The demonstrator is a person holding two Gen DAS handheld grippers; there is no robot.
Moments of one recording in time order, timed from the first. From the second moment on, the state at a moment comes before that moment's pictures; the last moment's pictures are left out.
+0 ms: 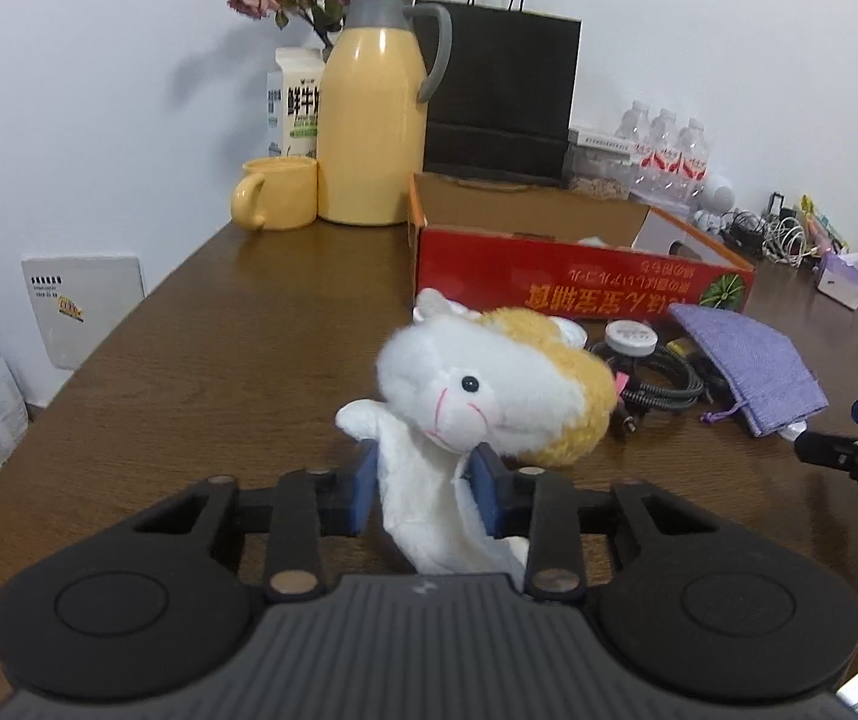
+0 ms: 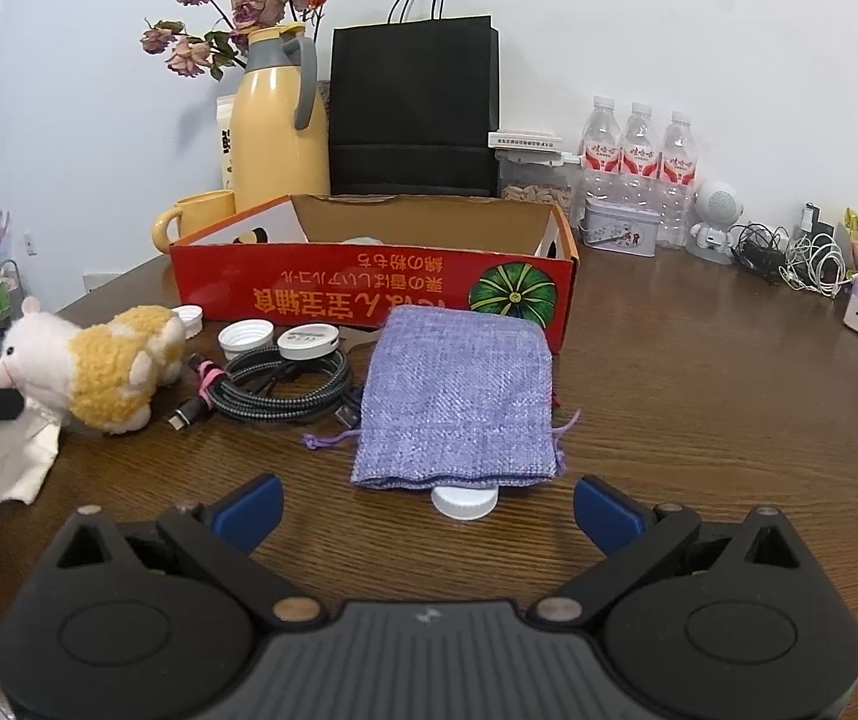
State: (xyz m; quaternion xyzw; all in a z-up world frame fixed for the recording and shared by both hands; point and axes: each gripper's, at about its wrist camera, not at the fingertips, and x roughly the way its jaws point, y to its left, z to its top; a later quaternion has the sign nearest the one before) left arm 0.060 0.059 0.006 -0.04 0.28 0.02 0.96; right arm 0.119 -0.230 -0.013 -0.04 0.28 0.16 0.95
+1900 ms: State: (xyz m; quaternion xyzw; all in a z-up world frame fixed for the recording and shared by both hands) left arm 0.159 0.008 0.043 -0.08 0.20 -0.06 0.97; right arm 0.203 -0.200 -0.007 -0.04 0.26 0.11 0.96
